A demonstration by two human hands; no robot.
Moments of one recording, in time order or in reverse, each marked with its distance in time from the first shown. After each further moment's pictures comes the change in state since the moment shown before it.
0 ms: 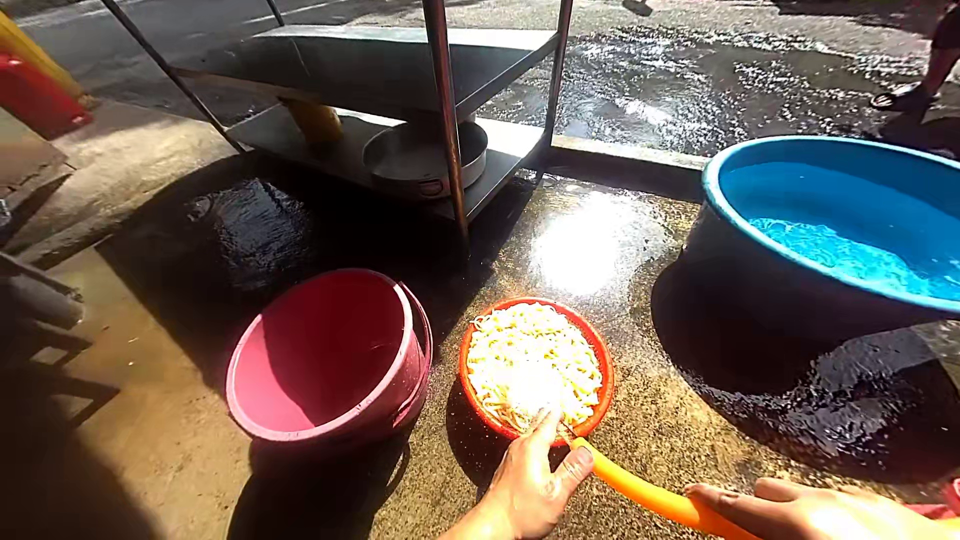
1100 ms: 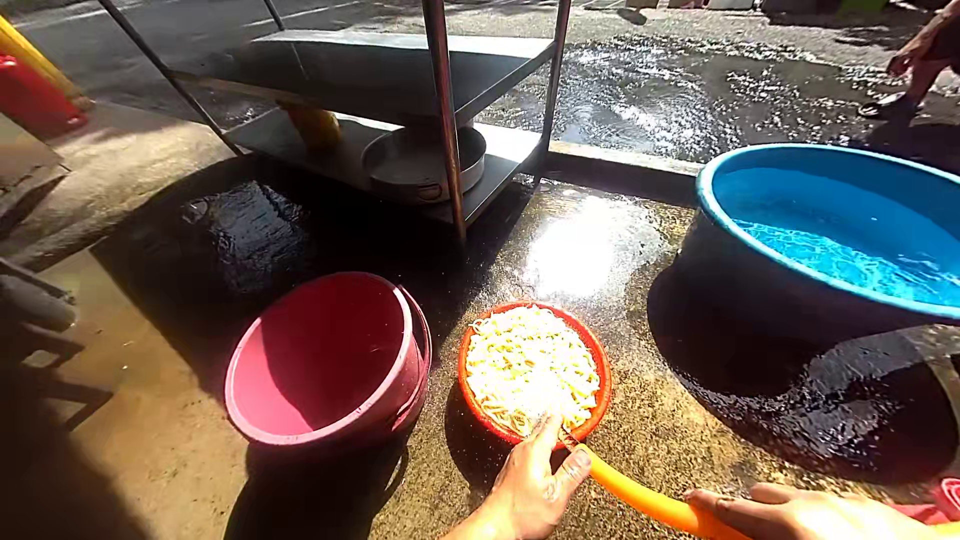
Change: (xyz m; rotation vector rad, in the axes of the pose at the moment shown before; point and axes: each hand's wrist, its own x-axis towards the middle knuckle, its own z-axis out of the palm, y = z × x) left_hand 0.002 -0.003 0.003 -0.014 -0.032 -0.002; right_hand 0.000 -0.005 -0.005 -0.029 -0.085 0.051
